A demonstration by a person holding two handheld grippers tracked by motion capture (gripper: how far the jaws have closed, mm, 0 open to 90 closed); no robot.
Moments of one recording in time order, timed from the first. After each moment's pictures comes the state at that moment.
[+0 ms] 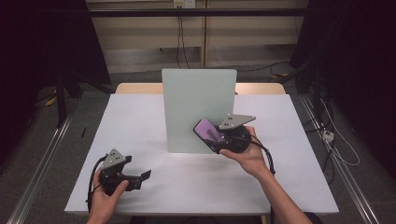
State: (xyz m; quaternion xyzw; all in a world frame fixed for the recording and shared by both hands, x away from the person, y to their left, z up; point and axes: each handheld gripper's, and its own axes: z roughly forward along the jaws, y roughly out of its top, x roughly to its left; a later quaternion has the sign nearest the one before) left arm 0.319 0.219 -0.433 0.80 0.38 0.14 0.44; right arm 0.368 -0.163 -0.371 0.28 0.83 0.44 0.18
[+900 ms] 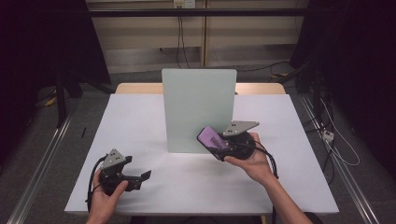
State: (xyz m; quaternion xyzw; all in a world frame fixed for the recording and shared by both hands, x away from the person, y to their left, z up) left arm 0.320 0.220 -0.432 0.80 0.38 0.13 0.45; right arm 0.355 -0.171 -0.381 0.29 0.85 0.42 0.16
